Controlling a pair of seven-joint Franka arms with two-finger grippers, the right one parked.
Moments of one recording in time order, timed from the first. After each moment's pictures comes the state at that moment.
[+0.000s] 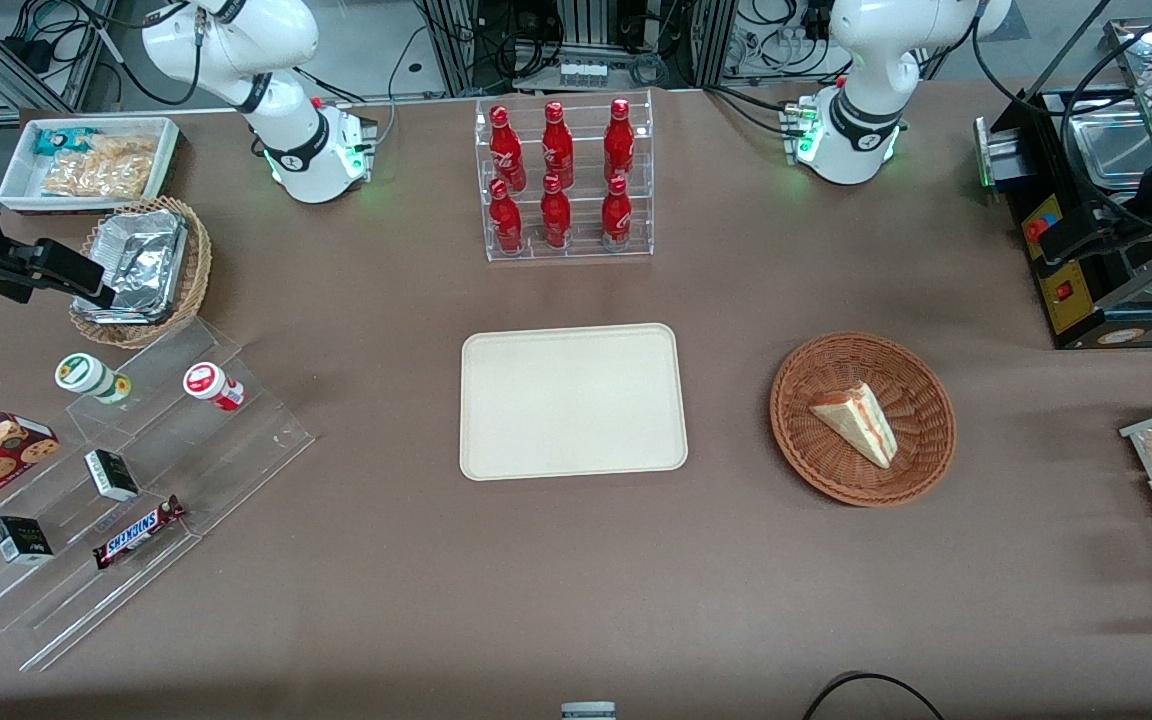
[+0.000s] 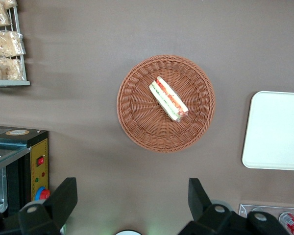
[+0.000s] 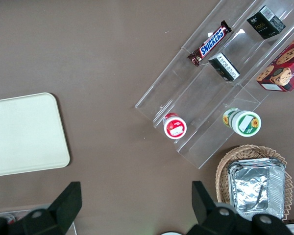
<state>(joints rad) 0.08 -0.04 -0.09 -1.55 -0.01 1.48 -0.12</state>
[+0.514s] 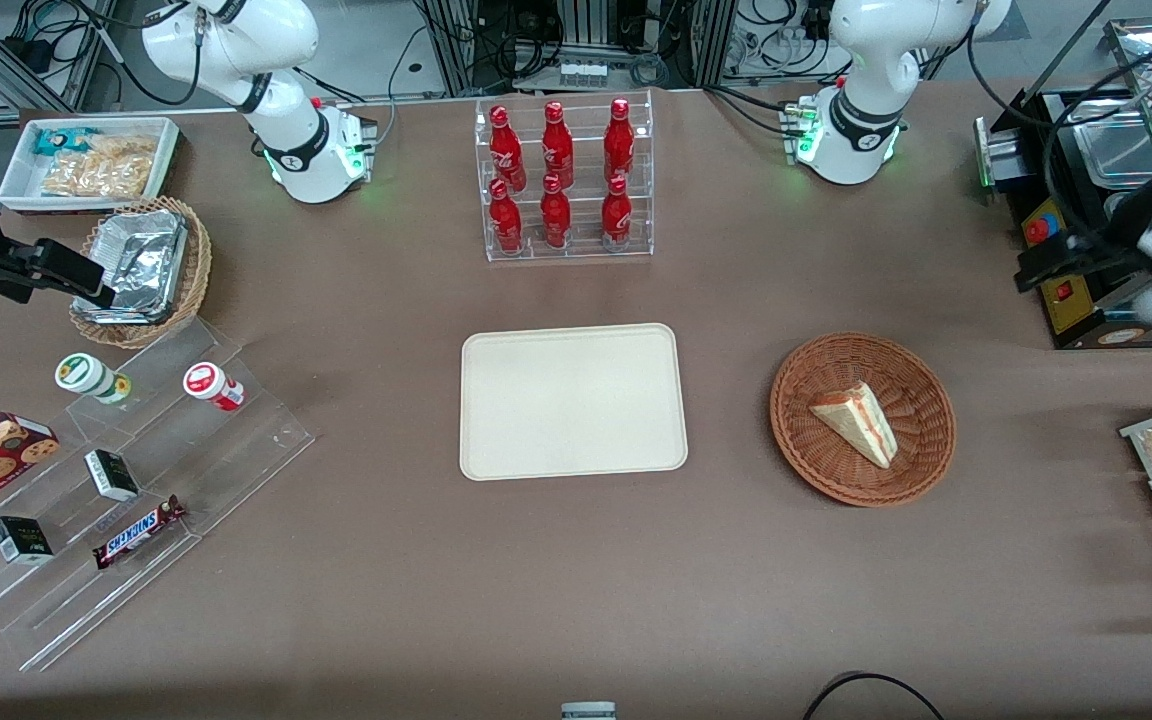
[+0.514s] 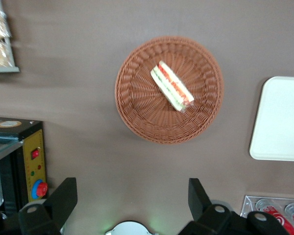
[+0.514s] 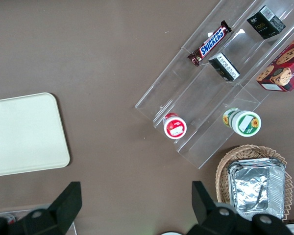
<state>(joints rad) 0.08 0.04 -0.10 -1.61 -0.01 1.49 -0.11</state>
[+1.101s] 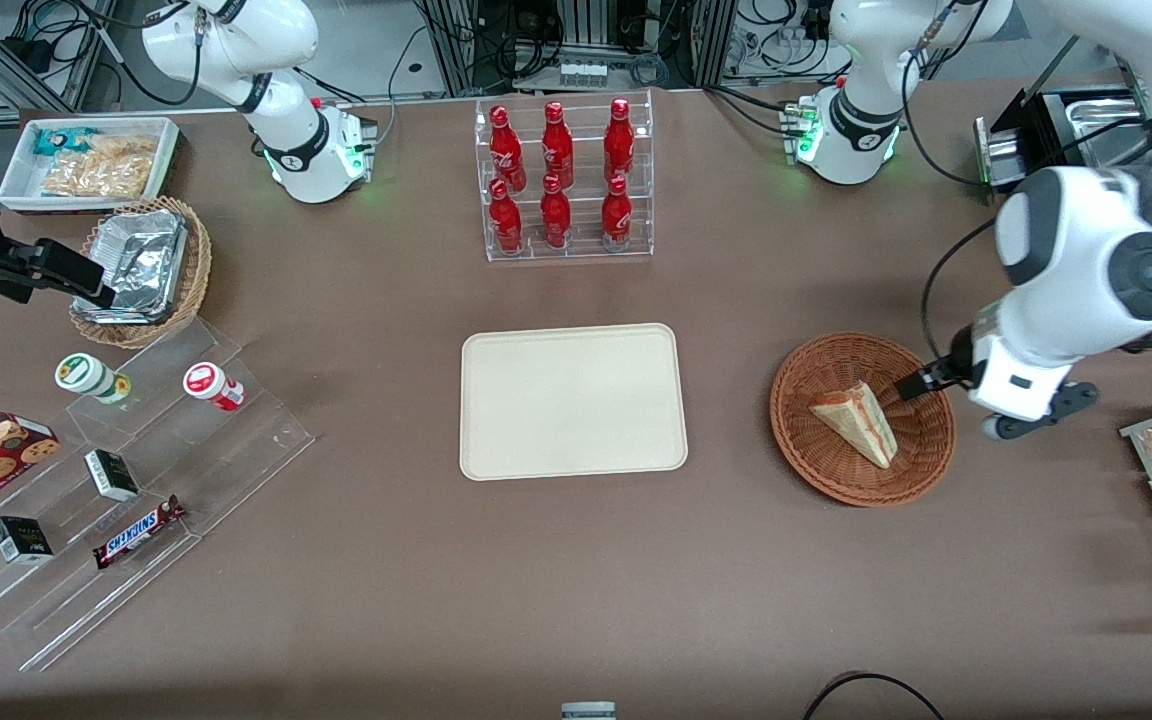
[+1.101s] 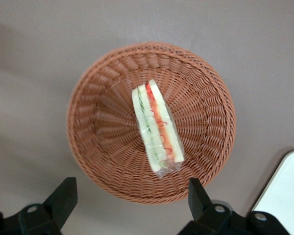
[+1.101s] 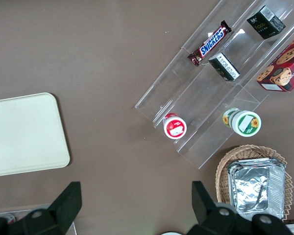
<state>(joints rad) -0.01 0.14 -0.11 -1.98 0.00 2.04 -0.56</state>
